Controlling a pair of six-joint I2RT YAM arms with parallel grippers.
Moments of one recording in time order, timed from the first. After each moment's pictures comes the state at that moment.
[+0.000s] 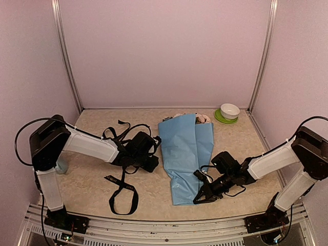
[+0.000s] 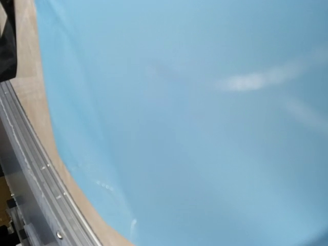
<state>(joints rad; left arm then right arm) -0.91 1.92 1.05 -0.01 -0.14 -0.25 0.82 1.57 0.49 0.07 -0.70 0.67</state>
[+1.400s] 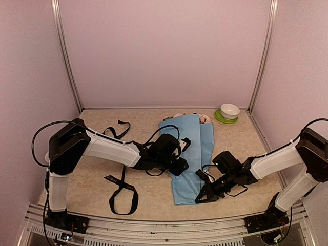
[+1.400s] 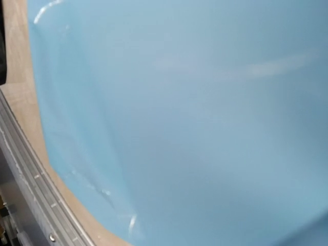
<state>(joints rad) -1.04 2.08 1.30 0.07 0.01 -0.29 0.82 1.52 0.48 0.02 -0.66 0.68</state>
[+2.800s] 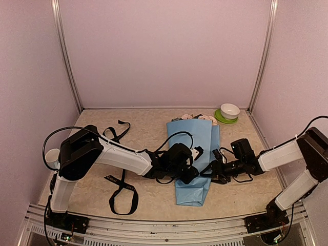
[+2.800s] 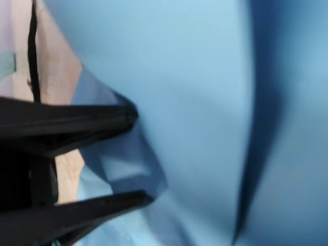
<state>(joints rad) -1.13 2.21 1.41 0.10 -0.03 -0.23 0.48 1.50 0.45 0.21 -0.70 0.73</state>
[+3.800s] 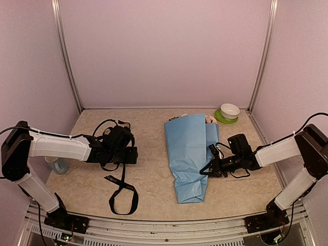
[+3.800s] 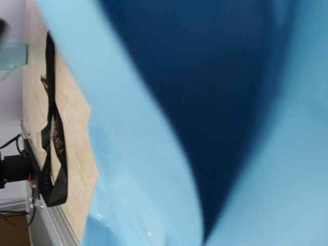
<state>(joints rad) -0.85 1.58 0.91 -0.17 -0.33 -0.55 0.49 1.55 0.53 0.20 -0.73 0.68</state>
